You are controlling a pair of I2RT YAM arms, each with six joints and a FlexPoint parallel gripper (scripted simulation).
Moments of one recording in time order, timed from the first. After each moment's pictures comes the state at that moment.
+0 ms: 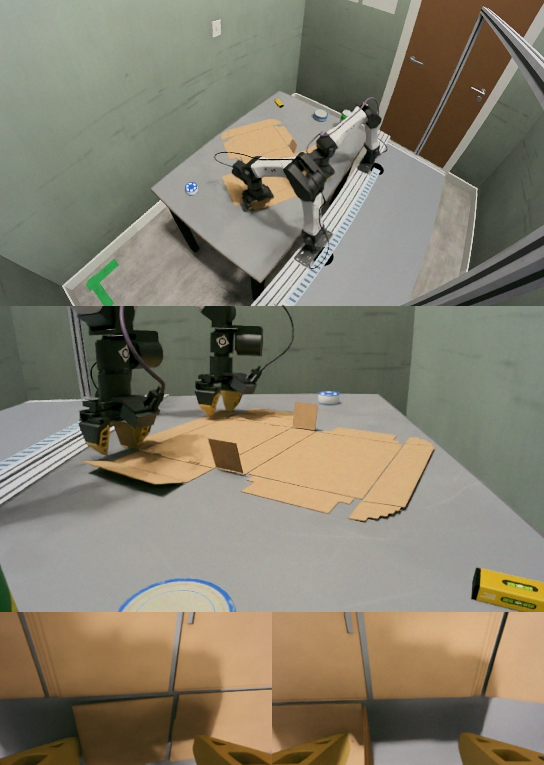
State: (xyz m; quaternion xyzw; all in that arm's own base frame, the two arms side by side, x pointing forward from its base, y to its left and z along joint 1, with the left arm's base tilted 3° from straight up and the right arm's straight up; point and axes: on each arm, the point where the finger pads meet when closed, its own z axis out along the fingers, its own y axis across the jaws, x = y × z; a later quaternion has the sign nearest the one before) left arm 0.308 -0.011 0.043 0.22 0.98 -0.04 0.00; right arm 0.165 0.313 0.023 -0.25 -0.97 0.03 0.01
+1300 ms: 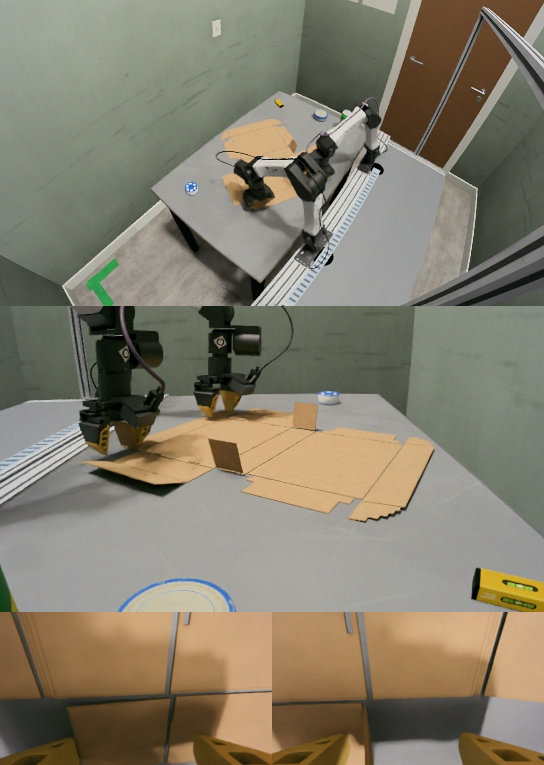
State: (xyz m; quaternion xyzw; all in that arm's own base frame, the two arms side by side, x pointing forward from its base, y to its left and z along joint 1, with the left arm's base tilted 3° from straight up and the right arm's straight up) left arm 0.307 -0.014 0.042 0.22 0.98 -0.03 0.00; right arm 0.165 0.312 0.023 -0.25 -0.97 0.03 0.01
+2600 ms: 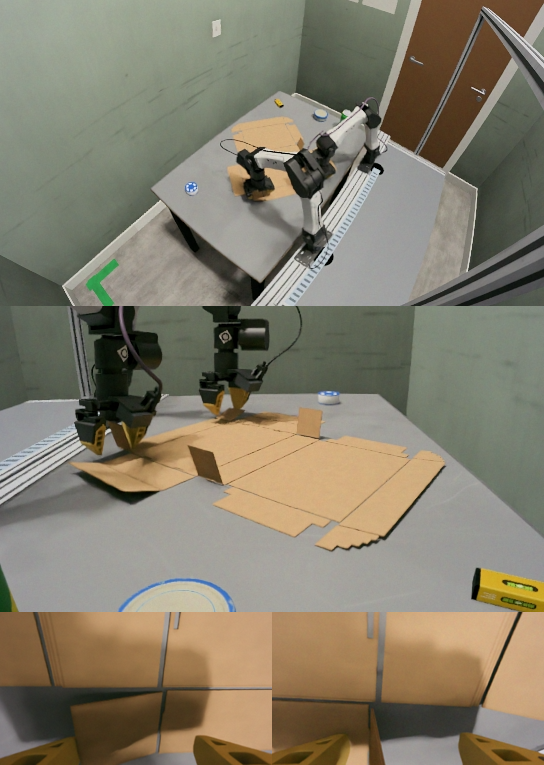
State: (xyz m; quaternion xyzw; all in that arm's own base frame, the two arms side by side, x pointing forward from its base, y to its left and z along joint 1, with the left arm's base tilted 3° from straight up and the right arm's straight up) left arm 0.333 -0.045 0.056 0.27 0.96 -0.03 0.02; right arm 0.160 0.303 0.025 -0.25 -0.97 0.06 0.02
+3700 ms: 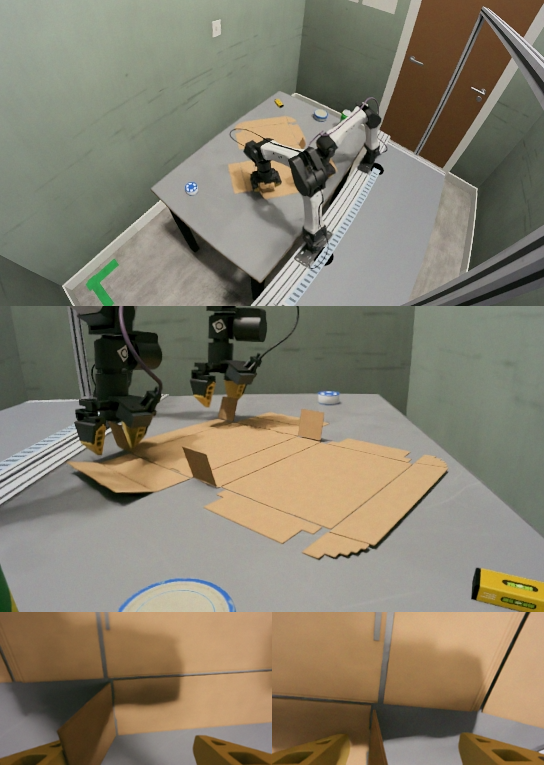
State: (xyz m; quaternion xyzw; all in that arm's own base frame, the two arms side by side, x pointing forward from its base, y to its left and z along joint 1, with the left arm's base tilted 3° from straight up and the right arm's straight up) left arm 0.323 -0.080 0.079 0.31 0.95 -0.03 0.00; right arm 0.160 0.303 0.025 -0.25 -0.97 0.06 0.02
